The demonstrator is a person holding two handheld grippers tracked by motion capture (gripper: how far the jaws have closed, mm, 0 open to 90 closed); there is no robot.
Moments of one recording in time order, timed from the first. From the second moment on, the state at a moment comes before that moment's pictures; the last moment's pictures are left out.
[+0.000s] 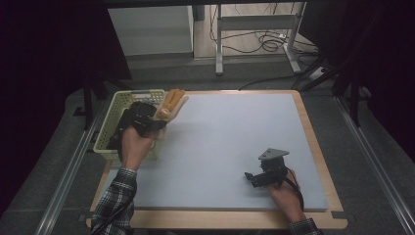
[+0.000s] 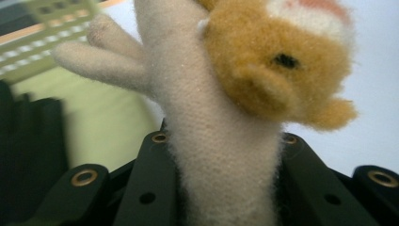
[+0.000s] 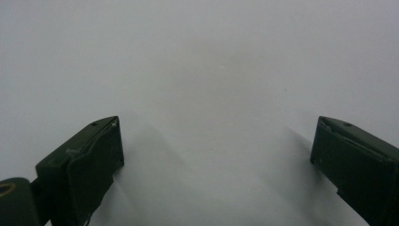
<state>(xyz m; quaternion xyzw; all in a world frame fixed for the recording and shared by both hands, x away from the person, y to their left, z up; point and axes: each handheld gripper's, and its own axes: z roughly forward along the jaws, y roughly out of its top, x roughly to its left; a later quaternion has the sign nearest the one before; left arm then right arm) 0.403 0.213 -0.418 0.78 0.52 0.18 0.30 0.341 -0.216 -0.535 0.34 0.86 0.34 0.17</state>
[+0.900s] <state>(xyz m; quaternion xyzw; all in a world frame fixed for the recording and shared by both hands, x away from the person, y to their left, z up) 0.438 0.284 -0.472 0.75 0.60 0.17 0.22 0.341 -0.216 -0.535 0.34 0.86 0.34 0.17</state>
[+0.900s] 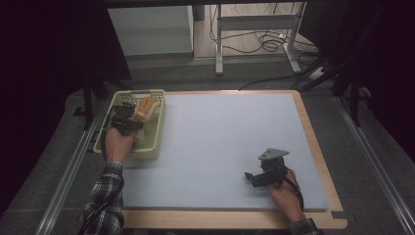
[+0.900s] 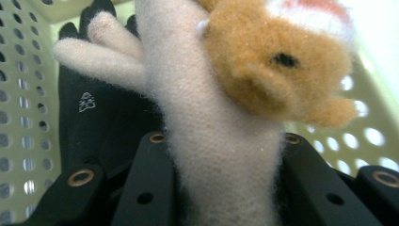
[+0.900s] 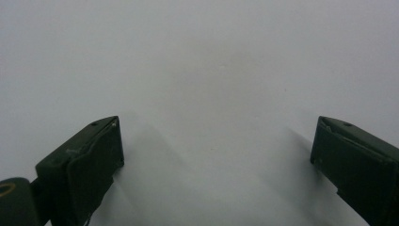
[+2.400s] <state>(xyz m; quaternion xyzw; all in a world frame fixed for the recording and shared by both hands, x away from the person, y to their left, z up) 0.473 0.278 -0.477 0.75 0.60 0.14 0.24 0.341 -0.216 -0.535 0.34 0.86 0.34 0.17</state>
